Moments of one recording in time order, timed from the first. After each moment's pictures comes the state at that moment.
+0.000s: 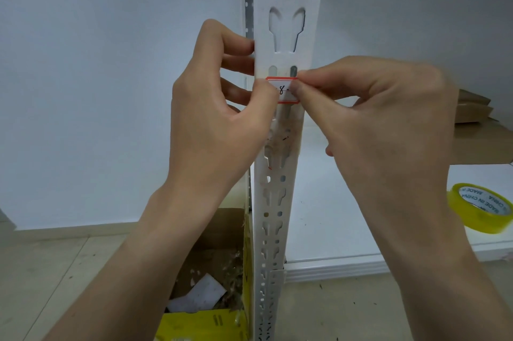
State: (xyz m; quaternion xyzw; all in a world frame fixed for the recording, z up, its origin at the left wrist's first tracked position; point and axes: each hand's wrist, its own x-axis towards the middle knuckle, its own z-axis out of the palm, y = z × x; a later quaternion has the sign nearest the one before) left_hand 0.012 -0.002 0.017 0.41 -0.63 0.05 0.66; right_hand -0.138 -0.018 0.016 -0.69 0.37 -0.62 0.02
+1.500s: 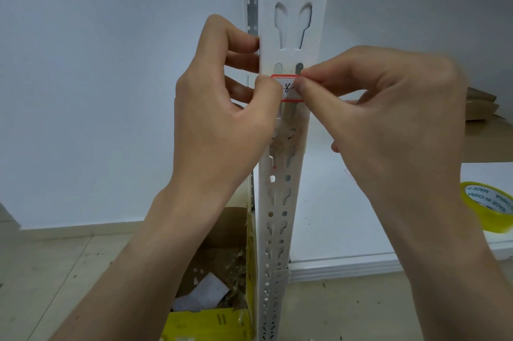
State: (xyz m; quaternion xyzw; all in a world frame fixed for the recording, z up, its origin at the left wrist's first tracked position) left_hand 0.011 0.000 0.018 0.41 -0.63 0.04 0.66; right_hand -0.137 -0.013 0.020 -0.70 0.39 -0.60 0.00
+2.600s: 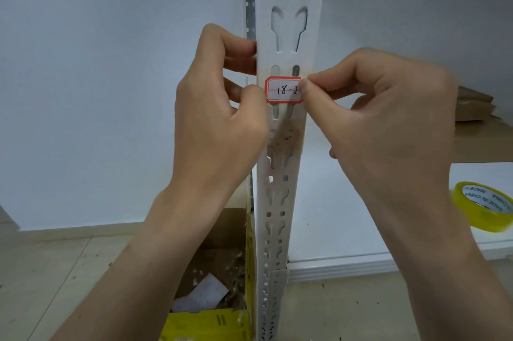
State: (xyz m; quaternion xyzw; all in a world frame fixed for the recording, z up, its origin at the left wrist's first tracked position) left_hand 0.011 0.002 0.015 0.42 -0.63 0.02 0.65; right_hand -0.140 -0.015 0.016 -0.70 0.38 -0.61 -0.03
